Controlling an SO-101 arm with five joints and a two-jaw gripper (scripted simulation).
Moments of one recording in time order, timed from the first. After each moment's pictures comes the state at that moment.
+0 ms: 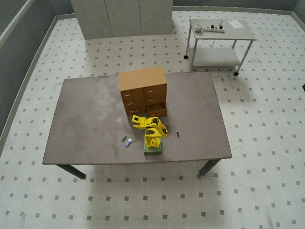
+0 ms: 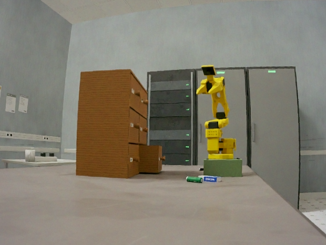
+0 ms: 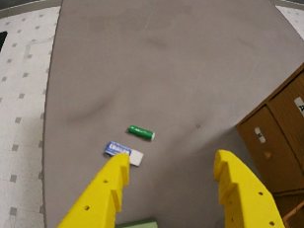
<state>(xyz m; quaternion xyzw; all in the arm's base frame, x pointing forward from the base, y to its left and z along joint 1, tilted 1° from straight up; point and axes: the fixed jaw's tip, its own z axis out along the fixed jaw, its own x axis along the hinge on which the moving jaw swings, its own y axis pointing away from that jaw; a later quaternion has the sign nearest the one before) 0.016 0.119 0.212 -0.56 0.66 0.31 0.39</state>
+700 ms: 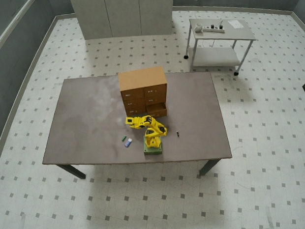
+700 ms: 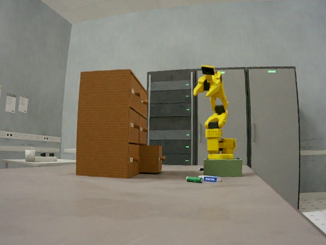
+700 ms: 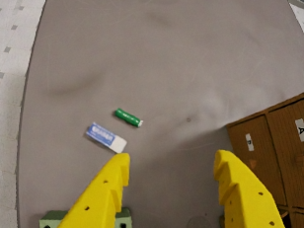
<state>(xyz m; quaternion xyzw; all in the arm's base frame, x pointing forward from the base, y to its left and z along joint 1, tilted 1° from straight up) 0.022 0.145 0.196 -0.64 0.63 0.23 0.36</state>
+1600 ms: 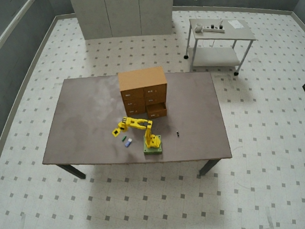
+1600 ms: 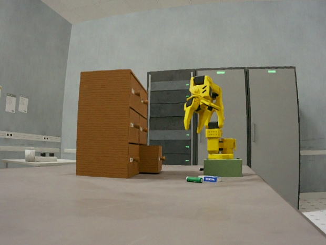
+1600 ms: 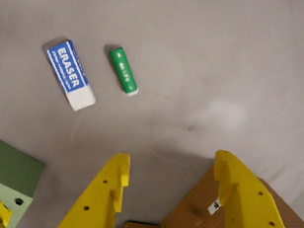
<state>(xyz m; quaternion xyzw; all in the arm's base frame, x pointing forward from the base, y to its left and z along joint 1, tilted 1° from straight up) 0.039 0.212 0.081 -0.91 0.40 0.03 0.13</state>
